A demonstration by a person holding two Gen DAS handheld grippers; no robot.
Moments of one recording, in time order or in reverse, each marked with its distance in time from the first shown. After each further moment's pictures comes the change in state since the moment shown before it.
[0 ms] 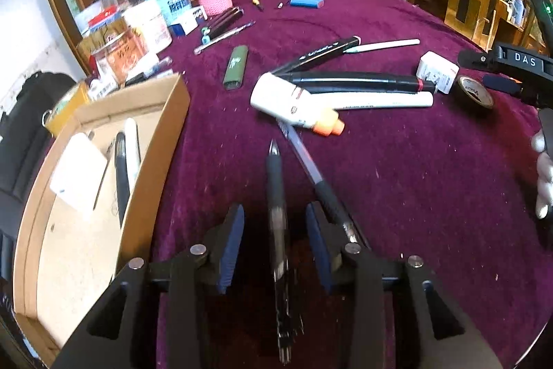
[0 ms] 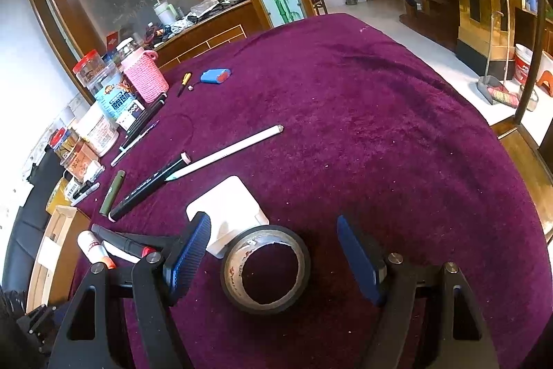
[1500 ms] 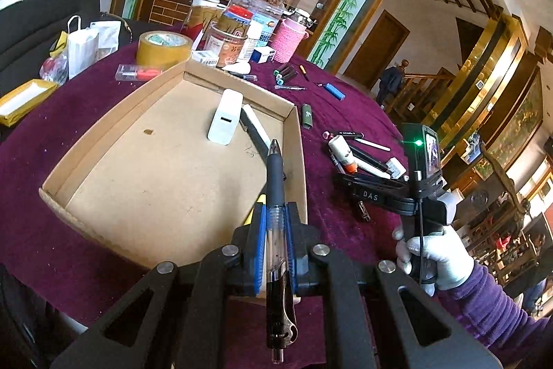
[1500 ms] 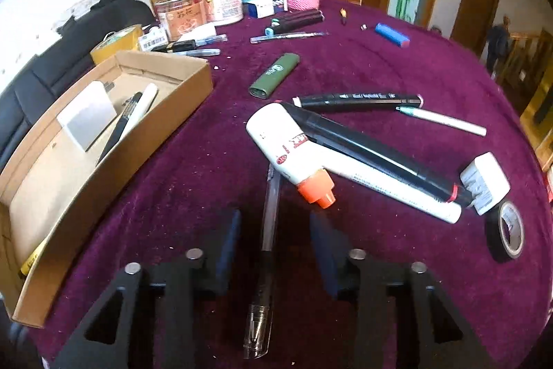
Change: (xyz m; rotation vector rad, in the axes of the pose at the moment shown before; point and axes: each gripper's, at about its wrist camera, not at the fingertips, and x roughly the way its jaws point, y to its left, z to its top) left arm -0.120 0.183 -0.113 -0.466 -0.232 -0.347; right arm 0.033 0.226 -0.098 -0.512 0.173 0.002
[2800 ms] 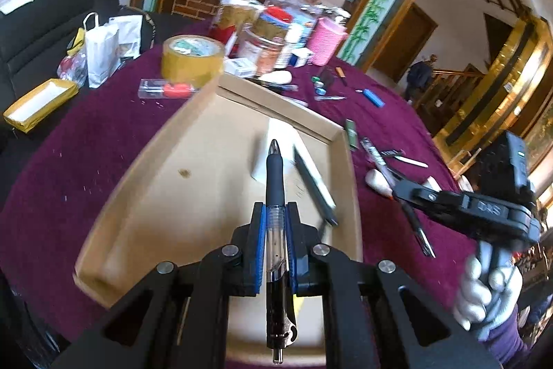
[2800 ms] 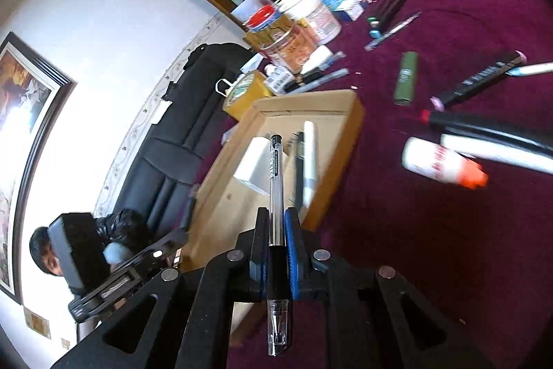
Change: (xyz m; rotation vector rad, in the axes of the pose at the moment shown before) left arm 0.029 0.039 0.065 -0.038 0.066 0.121; right arm -0.035 0.024 0.035 0.311 0.006 0.670
